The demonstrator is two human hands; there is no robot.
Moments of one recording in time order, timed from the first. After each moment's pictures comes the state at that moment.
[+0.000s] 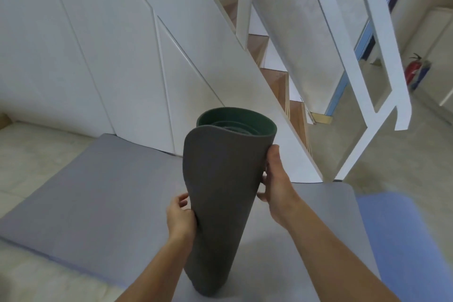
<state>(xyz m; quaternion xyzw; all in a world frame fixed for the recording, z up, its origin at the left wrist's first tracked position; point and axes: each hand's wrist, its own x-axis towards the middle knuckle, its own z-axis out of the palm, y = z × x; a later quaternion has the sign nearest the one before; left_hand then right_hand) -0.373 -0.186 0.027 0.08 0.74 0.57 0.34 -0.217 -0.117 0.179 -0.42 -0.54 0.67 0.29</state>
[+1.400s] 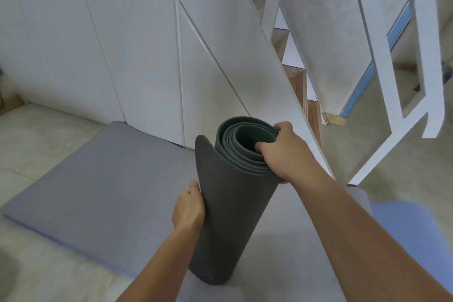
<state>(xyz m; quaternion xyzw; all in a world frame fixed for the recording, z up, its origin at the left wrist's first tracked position) -0.404 -0.183 0.054 0.11 0.81 0.47 0.33 -0.266 -0.091 0.218 -0.54 -0.77 0.30 0.16</state>
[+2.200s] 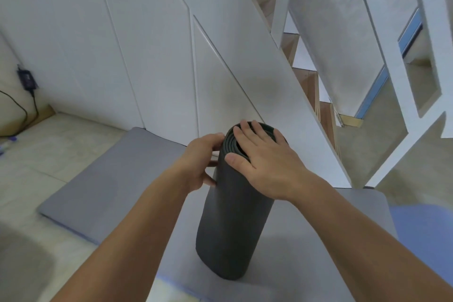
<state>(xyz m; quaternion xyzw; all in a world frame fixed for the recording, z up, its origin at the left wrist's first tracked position) -0.424 -0.201 0.210 0.26 0.66 0.52 0.47 -0.282 -0.129 0.224 -0.31 -0.95 0.07 0.01</state>
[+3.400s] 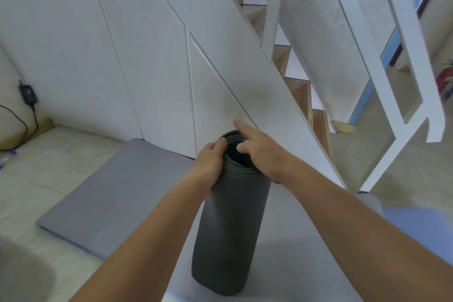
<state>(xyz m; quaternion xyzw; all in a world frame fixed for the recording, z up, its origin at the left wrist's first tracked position) -0.397 -0.192 0.223 0.23 0.70 0.54 0.41 -0.286 -0.115 0.249 -0.31 -0.86 0.38 0.10</state>
